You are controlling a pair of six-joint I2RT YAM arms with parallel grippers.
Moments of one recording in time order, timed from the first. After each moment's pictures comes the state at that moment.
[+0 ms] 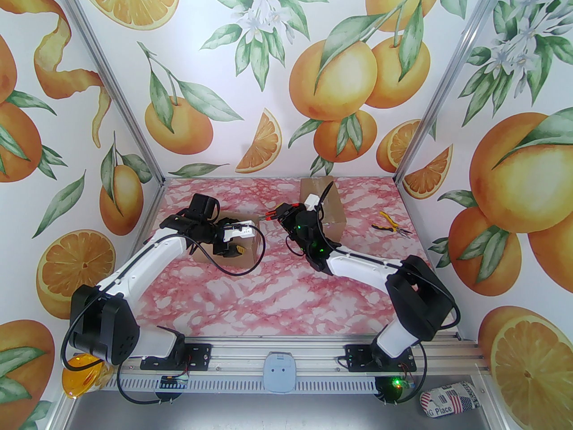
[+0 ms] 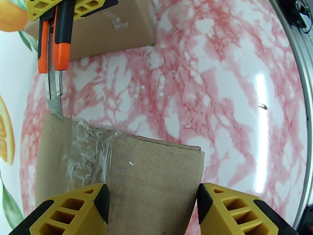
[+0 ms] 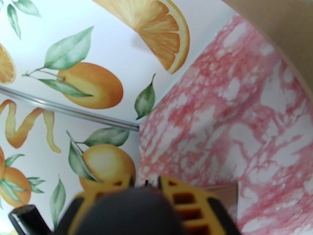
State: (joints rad) left arm -0.30 1.42 1.13 -0.73 0.55 1.10; right arm 0.70 1.64 0.94 0.53 0.23 1.23
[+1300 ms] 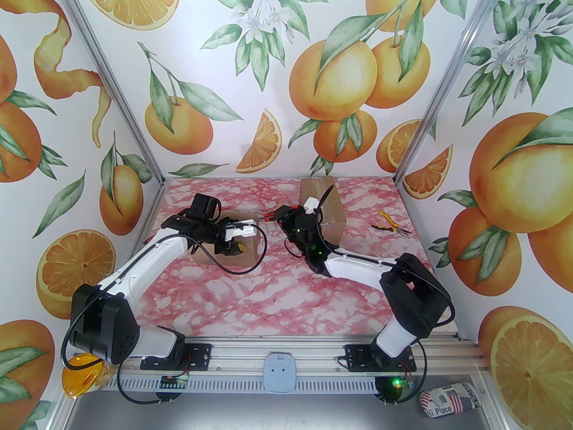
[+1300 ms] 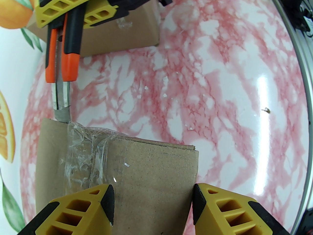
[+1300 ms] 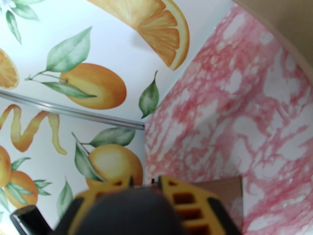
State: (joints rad) left arm -0.32 1.43 1.13 -0.69 0.52 1.05; right arm 0.71 1.67 0.89 0.63 0.21 1.32
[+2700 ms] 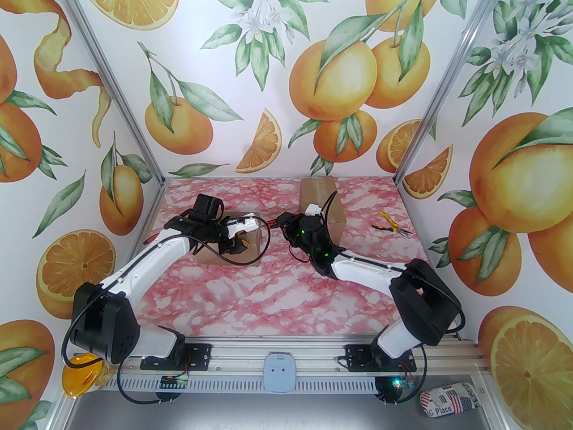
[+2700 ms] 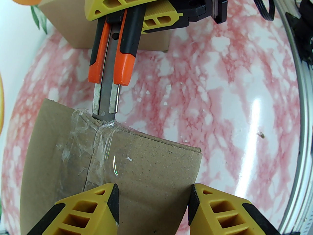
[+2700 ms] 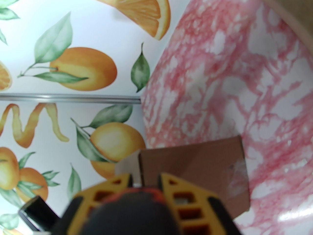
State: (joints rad) left arm -0.33 1.43 1.12 -0.65 0.51 0.84; right arm 0.68 1.60 0.86 0.48 0.04 1.43
